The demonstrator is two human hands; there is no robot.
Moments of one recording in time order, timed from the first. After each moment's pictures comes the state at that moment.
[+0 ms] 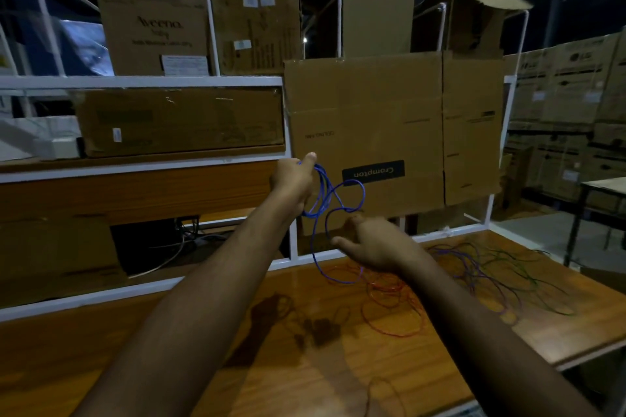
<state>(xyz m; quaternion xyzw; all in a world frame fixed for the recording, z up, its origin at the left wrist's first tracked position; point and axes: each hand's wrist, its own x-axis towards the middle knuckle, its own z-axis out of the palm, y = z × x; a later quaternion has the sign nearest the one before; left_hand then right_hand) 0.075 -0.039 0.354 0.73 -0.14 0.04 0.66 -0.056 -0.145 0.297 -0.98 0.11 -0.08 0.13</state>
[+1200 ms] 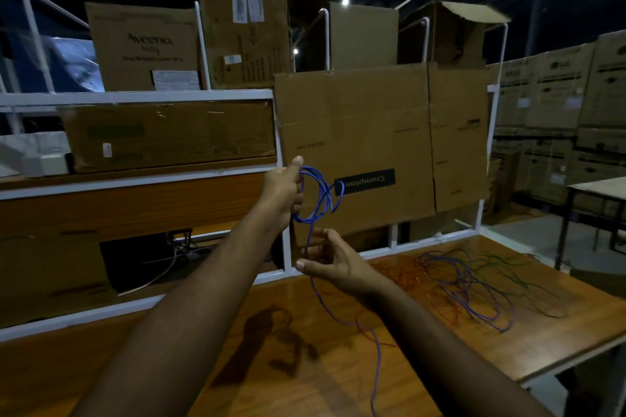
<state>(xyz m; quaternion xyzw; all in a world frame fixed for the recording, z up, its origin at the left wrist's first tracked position) 0.065 -0.027 0.361 0.64 -0.19 -0.08 0.74 -0.051 -0.120 0.262 -0.79 -0.02 -0.08 0.60</state>
